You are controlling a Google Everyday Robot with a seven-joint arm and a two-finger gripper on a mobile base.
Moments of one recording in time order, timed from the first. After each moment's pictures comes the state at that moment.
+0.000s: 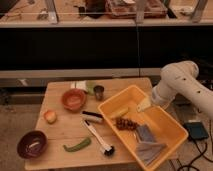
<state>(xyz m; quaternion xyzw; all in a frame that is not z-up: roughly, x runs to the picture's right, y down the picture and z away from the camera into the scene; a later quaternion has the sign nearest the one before) 0.233 0.096 0.702 -0.14 -0.28 -0.72 0.62</state>
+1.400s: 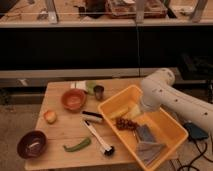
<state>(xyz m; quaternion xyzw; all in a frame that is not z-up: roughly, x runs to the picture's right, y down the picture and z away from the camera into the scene) 0.209 0.129 0.733 -0.21 -0.22 -0.73 0.61</state>
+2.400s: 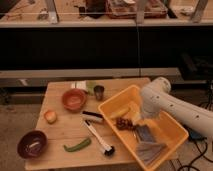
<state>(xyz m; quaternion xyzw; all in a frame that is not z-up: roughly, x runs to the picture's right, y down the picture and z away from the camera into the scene) 0.228 0.176 0.776 -0.25 -0.24 -0.70 0.62</state>
